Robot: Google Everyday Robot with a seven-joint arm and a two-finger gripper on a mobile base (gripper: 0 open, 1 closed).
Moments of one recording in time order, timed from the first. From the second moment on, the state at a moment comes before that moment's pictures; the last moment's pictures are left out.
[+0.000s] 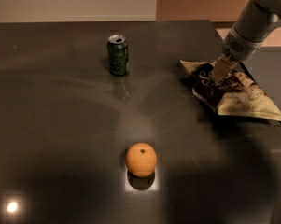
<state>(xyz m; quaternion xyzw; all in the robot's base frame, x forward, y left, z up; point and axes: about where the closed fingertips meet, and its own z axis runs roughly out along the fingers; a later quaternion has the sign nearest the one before) 0.623 -0.245 0.859 -0.41 0.90 0.04 0.12</state>
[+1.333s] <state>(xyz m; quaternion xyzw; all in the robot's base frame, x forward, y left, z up) 0.533 -0.192 0.916 -0.45 0.89 0.05 0.13</state>
